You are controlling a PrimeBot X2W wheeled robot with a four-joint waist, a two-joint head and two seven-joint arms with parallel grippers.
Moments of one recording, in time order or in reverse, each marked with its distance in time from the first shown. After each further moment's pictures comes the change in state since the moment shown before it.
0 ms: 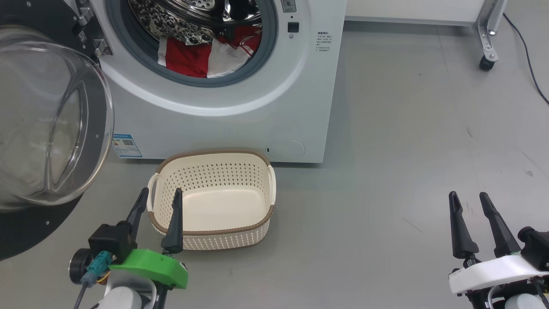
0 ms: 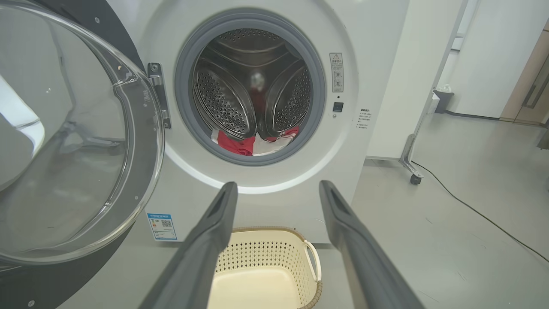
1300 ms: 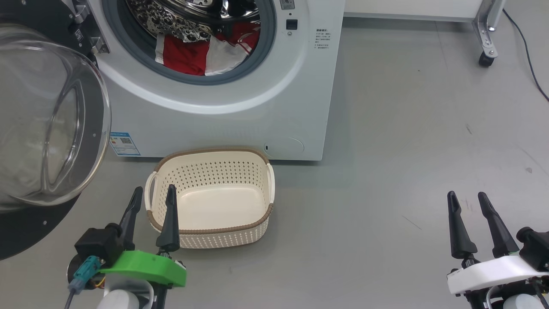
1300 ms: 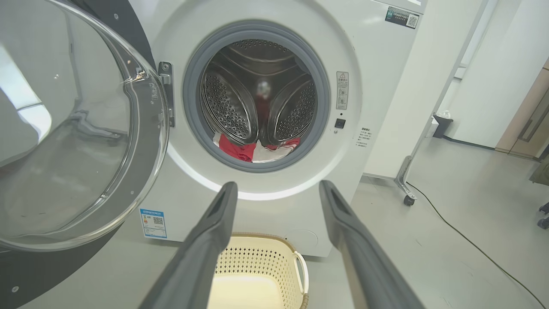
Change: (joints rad) left arm 0.036 -0.009 0.017 -0.081 -0.079 -0.018 0.000; right arm 0.001 0.005 0.003 -0.006 0.000 0.000 -0.003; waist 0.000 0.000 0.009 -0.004
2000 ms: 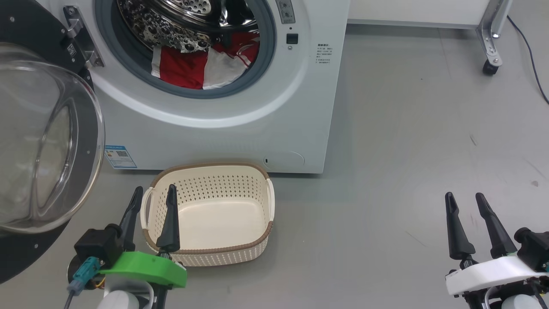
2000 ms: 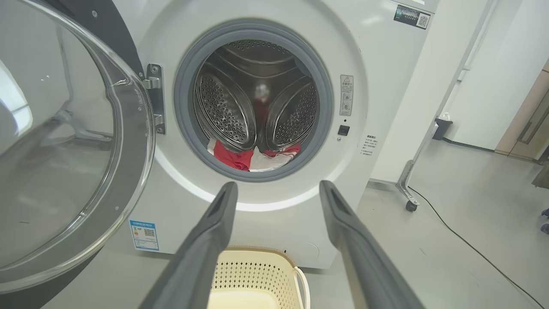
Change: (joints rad) left arm 0.007 0.001 0.002 -0.016 0.000 -0.005 0.002; right arm 0.000 0.000 0.008 0.002 0.000 0.001 0.000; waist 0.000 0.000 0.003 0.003
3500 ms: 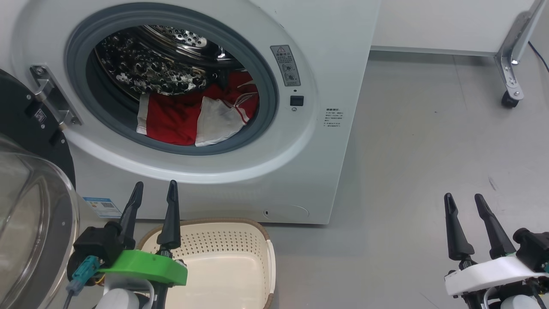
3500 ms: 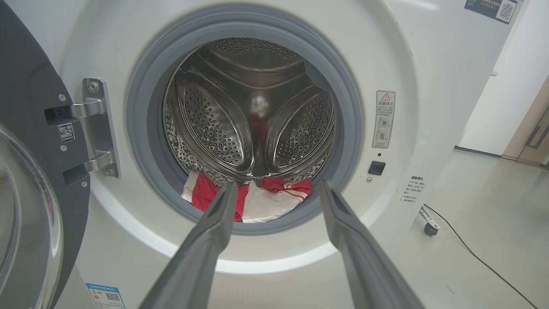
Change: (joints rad) left arm 0.000 0.007 -0.007 -0.035 0.005 0.005 0.000; right arm 0.000 0.003 0.001 0.005 0.000 0.000 0.000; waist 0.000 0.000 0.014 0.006
